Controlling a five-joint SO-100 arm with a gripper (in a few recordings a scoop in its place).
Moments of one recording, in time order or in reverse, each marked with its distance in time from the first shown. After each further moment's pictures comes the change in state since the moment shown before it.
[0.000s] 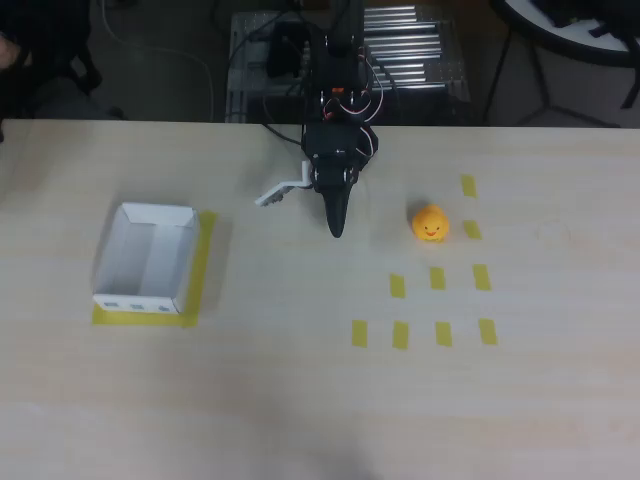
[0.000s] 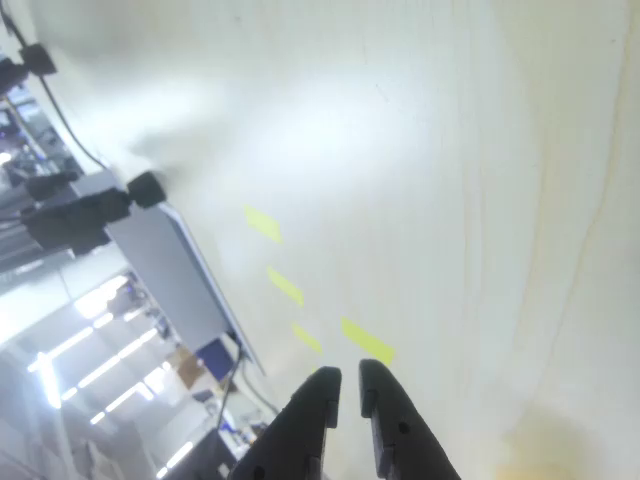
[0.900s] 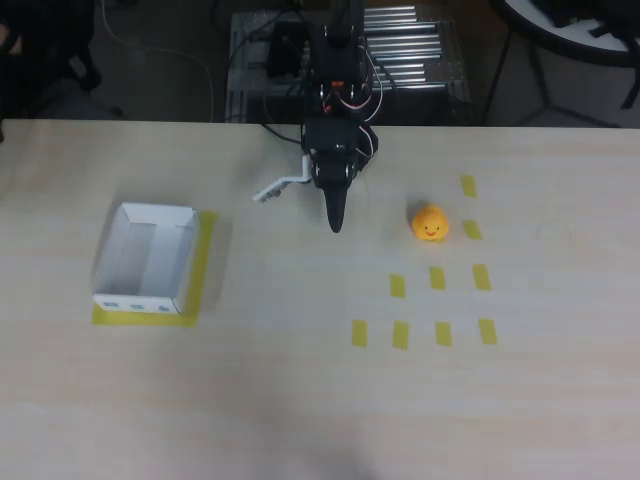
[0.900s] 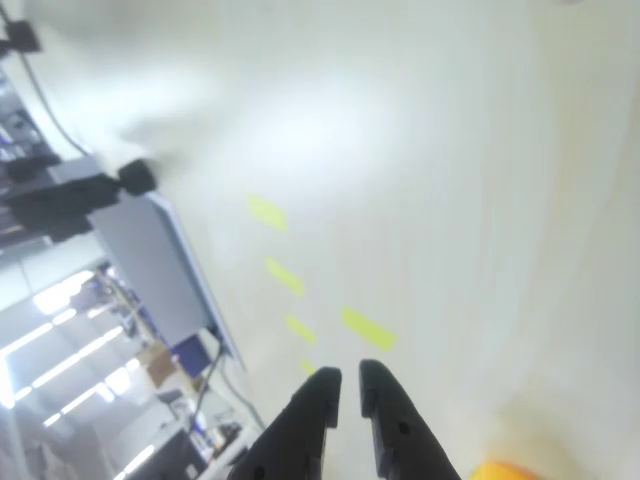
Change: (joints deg) arm 0.3 -12.0 -10.6 0.1 -4.5
